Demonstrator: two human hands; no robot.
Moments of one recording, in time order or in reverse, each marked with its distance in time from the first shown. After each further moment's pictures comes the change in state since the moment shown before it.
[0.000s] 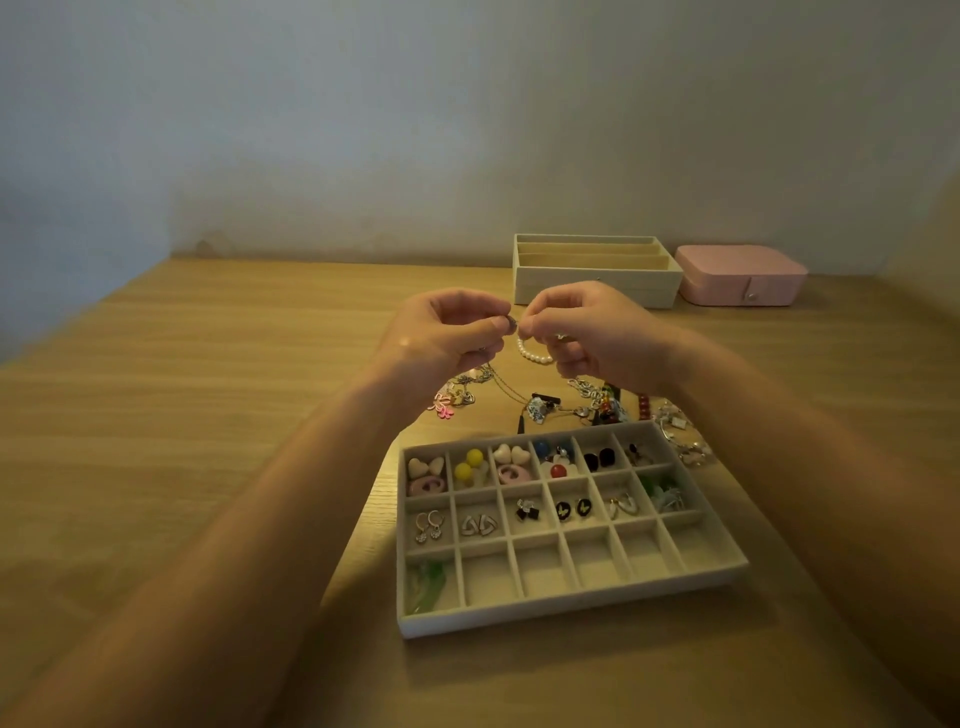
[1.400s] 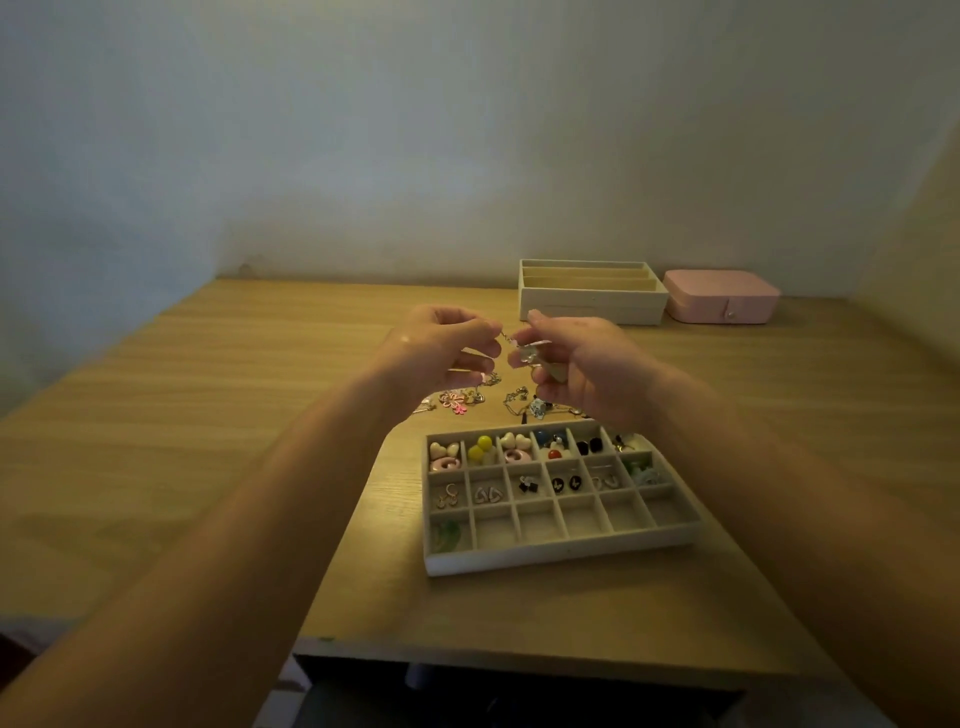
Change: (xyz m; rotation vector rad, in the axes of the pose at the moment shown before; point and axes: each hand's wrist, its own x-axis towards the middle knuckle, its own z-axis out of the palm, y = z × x) left_hand -0.042 0.037 -0.005 0.123 -0.005 -0.101; right_hand -0.052 -0.021 0.035 0.414 0.115 0.122
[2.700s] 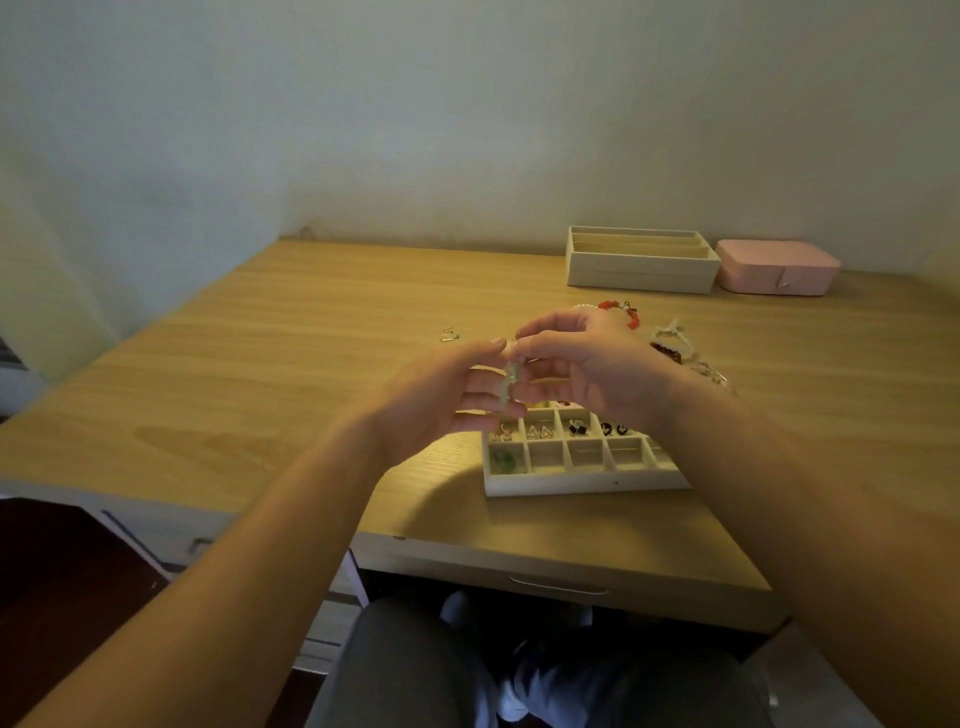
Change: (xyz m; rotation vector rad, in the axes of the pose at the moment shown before) left_hand -0.089 -0.039 -0.024 -0.097 -0.157 -0.186; right_hand -0.044 0.020 0.053 0.018 -0.208 -0.051
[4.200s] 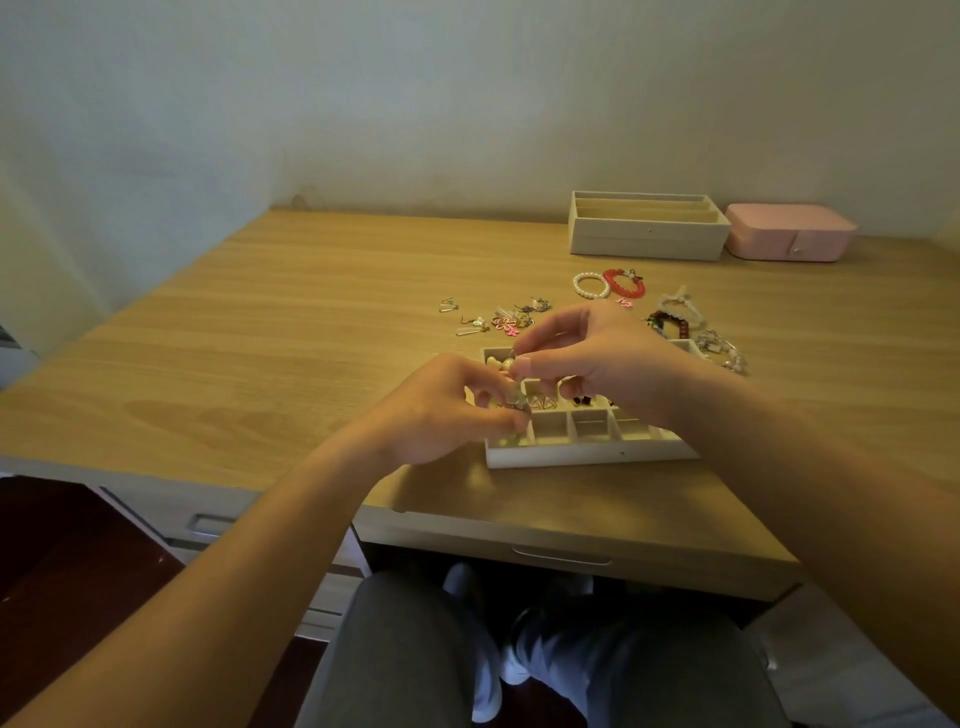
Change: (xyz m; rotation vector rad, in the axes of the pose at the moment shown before) left_hand -0.017 -0.022 0.006 0.694 0.069 0.219; right_hand -0.017 0.012 0.003 -0.391 0.055 -0.003
